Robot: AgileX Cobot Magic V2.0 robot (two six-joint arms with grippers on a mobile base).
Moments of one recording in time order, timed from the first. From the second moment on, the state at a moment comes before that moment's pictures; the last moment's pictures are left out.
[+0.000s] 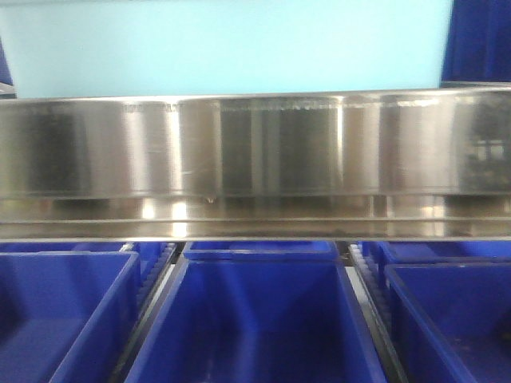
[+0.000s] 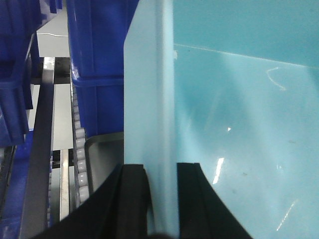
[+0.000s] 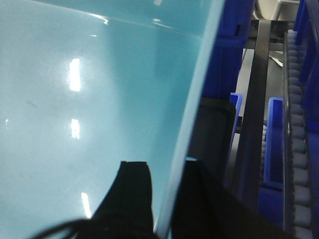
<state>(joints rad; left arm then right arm) -0.26 1.44 -1.89 -0.07 0.86 -0.10 0.30 1.43 -1.84 0.20 0.97 -0.01</state>
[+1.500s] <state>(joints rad) -0.26 1.44 -1.89 -0.06 0.86 -0.10 0.30 1.43 -1.84 0.20 0.97 -0.01</state>
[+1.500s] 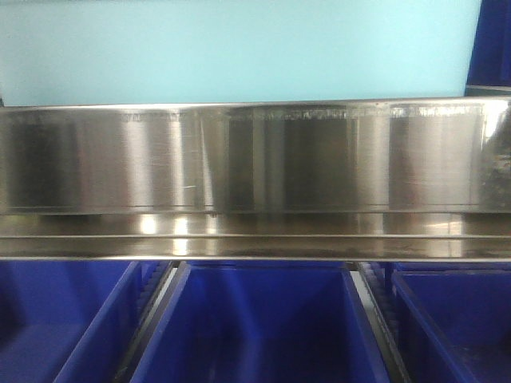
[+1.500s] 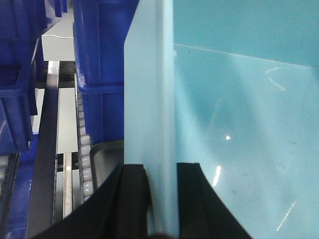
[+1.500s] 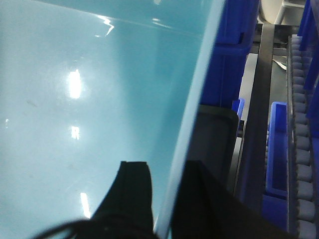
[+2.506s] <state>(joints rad) -0.26 1.44 -1.65 -0.09 1.06 -0.12 0.30 1.43 -1.67 0.21 1.07 -0.01</state>
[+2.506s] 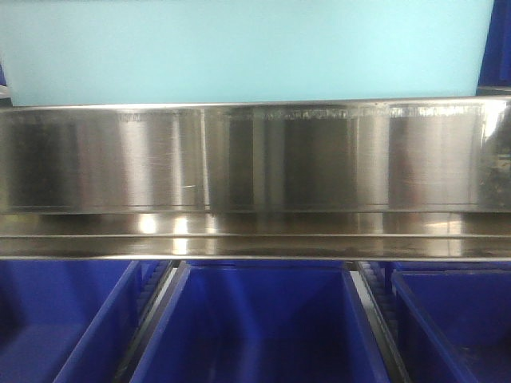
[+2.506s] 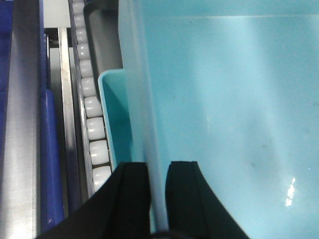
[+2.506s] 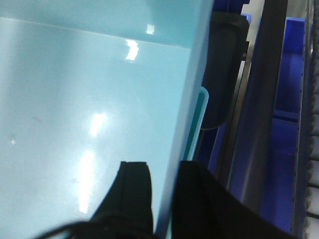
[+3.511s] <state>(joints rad) -0.26 1.45 -1.65 -0.05 1.15 -0.12 0.29 1.42 -1.67 0.21 1.12 -0.04</state>
